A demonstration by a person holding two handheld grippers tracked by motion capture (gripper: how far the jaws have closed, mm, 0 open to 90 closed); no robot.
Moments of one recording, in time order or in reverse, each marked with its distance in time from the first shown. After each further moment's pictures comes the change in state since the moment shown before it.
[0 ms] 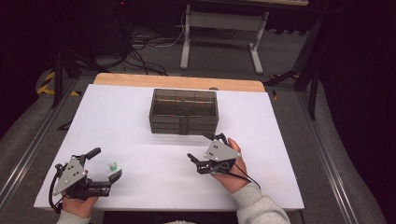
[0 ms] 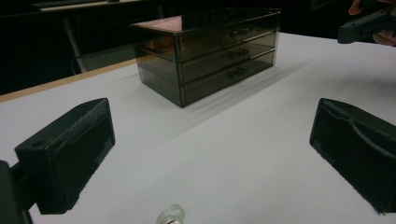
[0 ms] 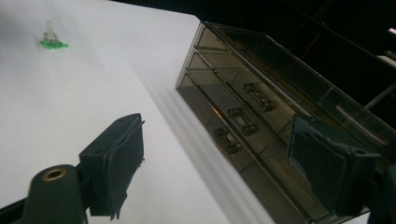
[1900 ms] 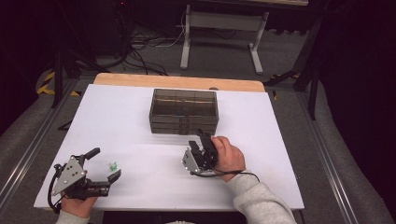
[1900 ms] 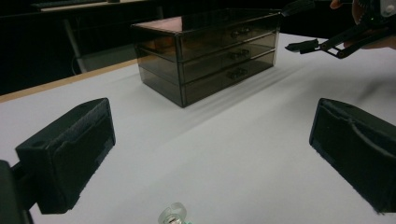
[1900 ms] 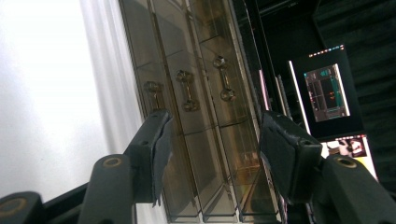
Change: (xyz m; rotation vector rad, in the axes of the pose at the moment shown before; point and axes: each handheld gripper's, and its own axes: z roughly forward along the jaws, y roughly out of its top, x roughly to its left) left arm 0.001 0.000 -0.002 -0.005 0.000 -0.002; right arm 0.026 0.005 0.045 0.274 -0.341 -0.647
